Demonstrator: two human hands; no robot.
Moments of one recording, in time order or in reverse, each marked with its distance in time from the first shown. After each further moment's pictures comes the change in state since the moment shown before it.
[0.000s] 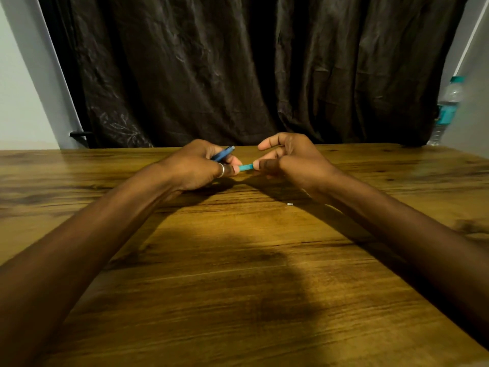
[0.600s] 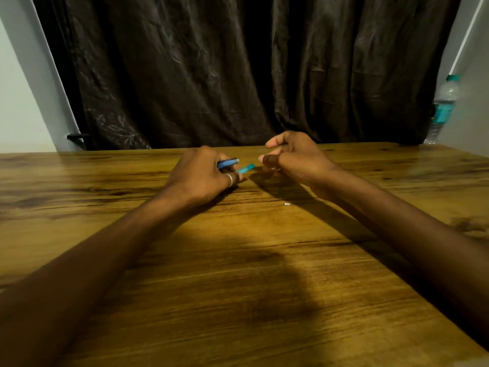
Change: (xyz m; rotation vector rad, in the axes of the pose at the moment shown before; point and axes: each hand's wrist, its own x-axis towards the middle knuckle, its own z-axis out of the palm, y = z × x) left_hand 0.006 -0.017 0.022 0.335 0.243 0.181; right_hand 0.010 0.008 -0.011 -0.180 0.140 0.051
